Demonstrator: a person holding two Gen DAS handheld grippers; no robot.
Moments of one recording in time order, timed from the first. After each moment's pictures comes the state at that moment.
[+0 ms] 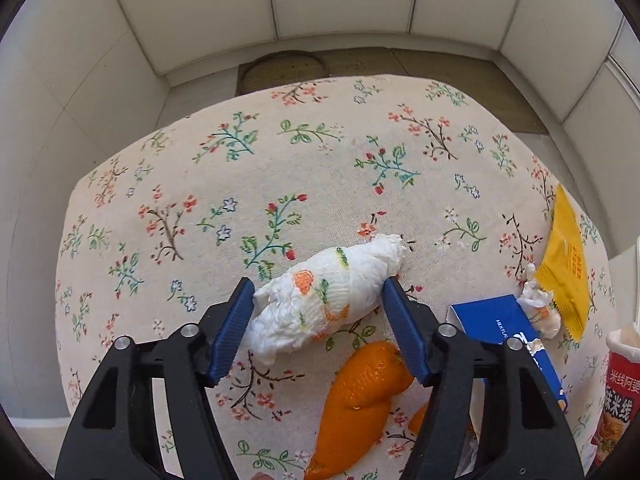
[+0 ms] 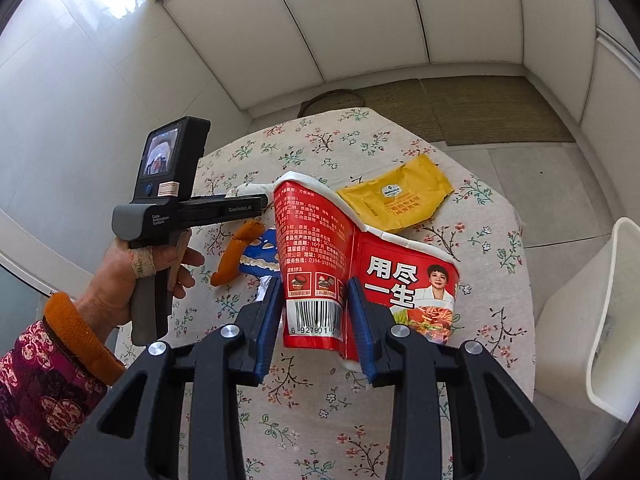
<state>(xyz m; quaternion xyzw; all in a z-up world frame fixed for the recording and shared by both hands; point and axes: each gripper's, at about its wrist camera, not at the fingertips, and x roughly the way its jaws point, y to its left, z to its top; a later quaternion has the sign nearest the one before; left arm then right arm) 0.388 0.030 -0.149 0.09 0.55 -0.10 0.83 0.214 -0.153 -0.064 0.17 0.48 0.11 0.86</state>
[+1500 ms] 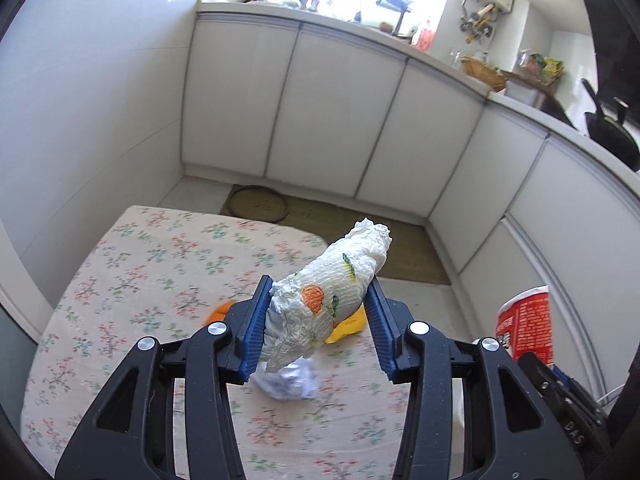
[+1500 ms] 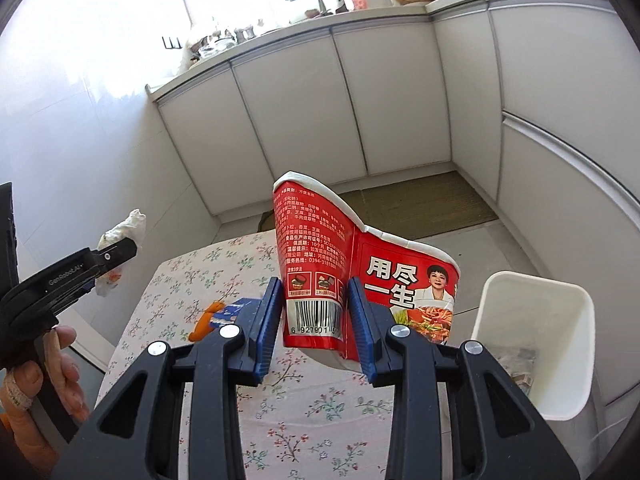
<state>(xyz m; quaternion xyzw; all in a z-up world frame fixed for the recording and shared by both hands) 0.171 -0.016 0.055 -0.11 0.32 -0.11 0.94 0.096 -0.250 0.027 0.15 0.30 0.00 0.94</state>
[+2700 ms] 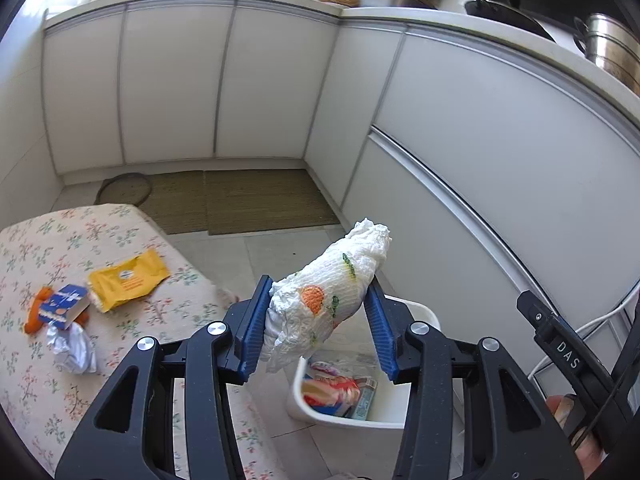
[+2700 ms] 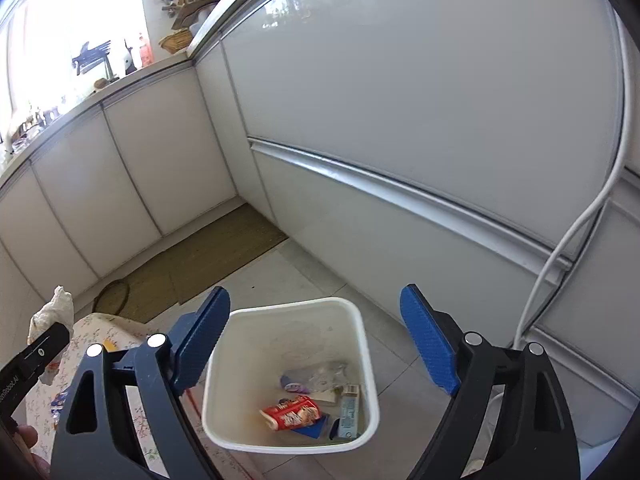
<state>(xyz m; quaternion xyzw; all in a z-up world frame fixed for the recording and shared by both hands) 0.130 -0.274 0.020 -0.02 0.35 -0.28 0.89 0.008 -0.479 0.006 0.21 0.26 -0.33 0.88</state>
